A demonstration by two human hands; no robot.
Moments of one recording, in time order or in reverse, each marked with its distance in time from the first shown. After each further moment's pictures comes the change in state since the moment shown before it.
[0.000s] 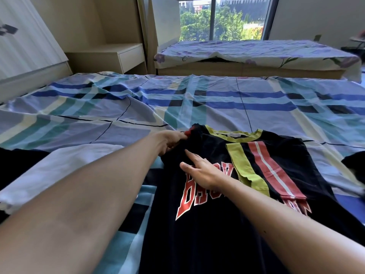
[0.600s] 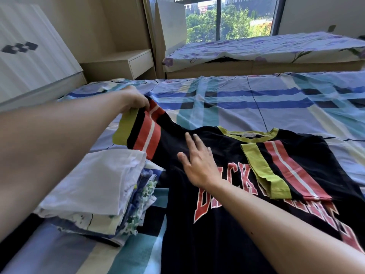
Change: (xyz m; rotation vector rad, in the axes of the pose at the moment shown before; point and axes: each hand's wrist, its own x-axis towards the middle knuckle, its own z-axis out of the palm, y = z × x) left_hand -0.039 0.055 -0.151 0.430 0.571 0.124; right_hand 0.030 -0.042 0.034 -0.091 0.345 -0.097
